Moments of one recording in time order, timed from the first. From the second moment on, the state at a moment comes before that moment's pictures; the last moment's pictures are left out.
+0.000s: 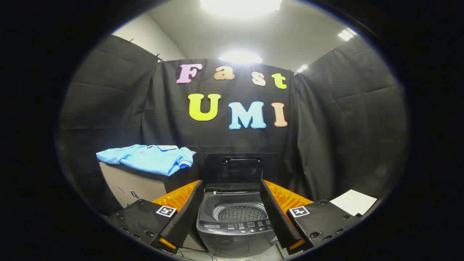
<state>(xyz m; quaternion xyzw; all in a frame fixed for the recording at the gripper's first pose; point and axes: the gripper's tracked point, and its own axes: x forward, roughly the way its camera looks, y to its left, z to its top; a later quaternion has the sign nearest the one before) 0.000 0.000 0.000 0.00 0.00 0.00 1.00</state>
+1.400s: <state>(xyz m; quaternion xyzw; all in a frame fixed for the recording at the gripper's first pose) 0.024 0.025 0.038 0.00 -0.01 0.04 1.00</state>
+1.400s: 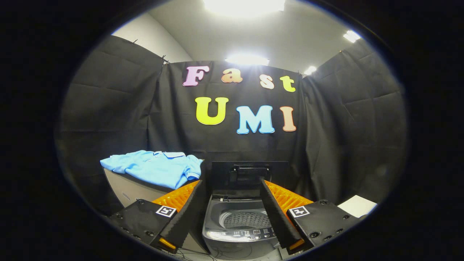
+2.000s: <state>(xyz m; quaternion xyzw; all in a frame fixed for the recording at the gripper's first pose) 0.077 0.092 0.074 0.01 -0.01 0.13 0.99</state>
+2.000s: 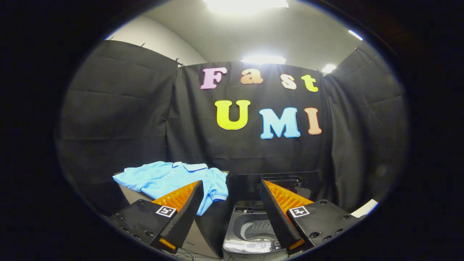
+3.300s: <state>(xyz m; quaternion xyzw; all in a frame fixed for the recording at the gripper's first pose) 0.158 0.253 0.085 0.00 0.07 0.26 0.96</state>
